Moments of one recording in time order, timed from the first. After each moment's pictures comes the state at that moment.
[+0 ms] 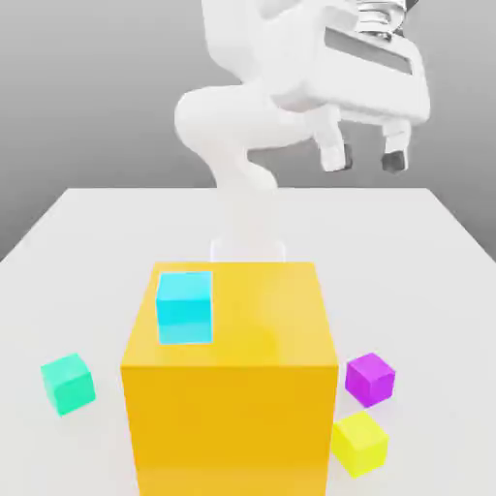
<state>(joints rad) 0.36 -0.40 -0.11 -2.56 -0.02 2.57 0.05</state>
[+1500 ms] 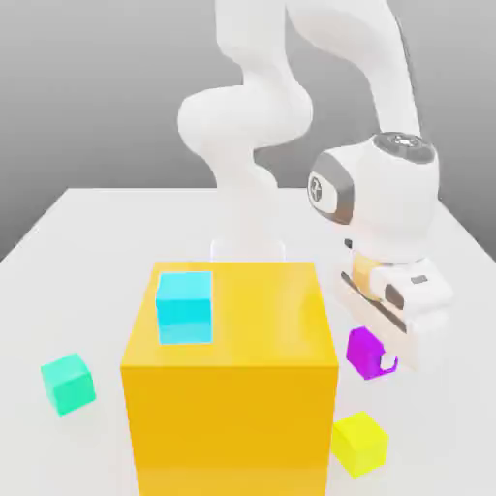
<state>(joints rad) 0.52 0.05 -0.12 -2.68 0.02 2.73 -0.63</state>
